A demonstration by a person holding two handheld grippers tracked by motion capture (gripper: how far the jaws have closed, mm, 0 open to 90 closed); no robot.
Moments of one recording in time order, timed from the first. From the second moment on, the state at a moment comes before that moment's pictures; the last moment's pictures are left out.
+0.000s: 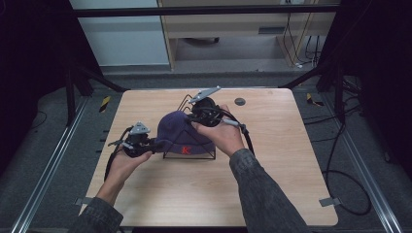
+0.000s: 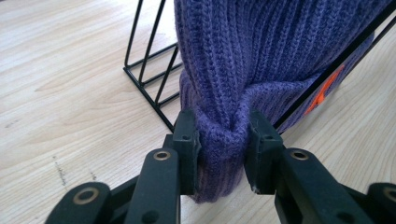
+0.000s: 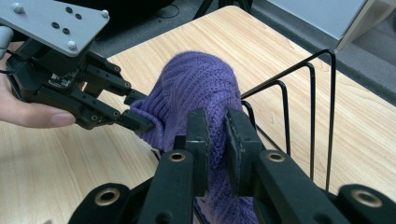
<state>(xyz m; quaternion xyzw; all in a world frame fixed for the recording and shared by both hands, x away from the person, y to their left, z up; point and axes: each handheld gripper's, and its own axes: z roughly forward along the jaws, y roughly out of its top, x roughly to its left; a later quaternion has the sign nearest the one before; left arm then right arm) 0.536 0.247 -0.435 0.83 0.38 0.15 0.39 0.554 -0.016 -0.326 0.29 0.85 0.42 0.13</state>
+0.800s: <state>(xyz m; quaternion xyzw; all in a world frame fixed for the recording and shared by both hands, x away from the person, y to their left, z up) 0.536 0.247 -0.446 0.83 0.38 0.15 0.38 0.554 -0.014 -0.331 0.29 0.85 0.42 0.13</state>
